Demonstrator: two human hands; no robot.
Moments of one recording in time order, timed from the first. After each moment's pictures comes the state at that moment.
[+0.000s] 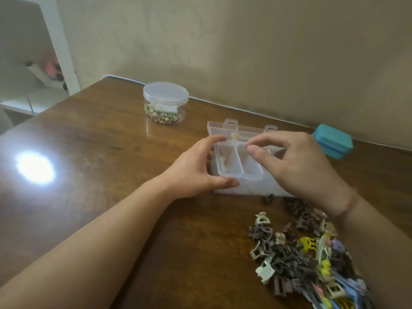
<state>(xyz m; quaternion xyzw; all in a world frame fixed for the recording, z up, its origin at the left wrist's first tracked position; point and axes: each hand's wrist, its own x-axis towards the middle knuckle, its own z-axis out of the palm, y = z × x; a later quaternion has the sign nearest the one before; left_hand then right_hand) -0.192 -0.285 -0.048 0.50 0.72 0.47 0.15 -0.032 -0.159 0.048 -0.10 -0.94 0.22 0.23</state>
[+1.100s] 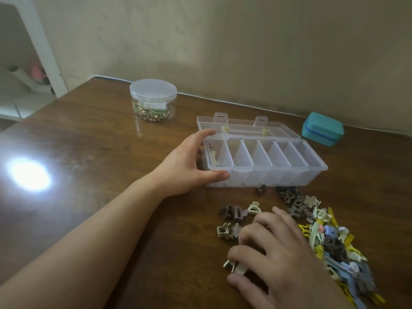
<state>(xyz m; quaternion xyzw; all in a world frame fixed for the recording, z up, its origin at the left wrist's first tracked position) -0.186 -0.287 -0.041 0.49 0.73 0.45 0.16 0.062 -0.226 -0.024 -0.01 -0.99 -0.05 0.15</state>
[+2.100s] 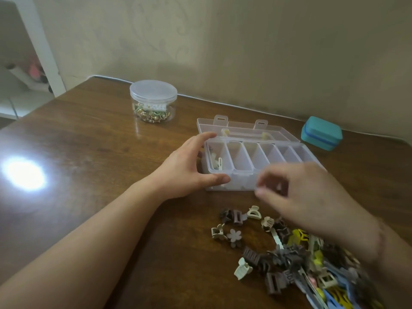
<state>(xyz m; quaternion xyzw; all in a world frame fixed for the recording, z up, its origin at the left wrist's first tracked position) -0.189 -0.285 -0.044 0.49 0.74 0.44 0.16 0.014 -0.168 0.038 -0.17 -0.98 0.09 0.06</state>
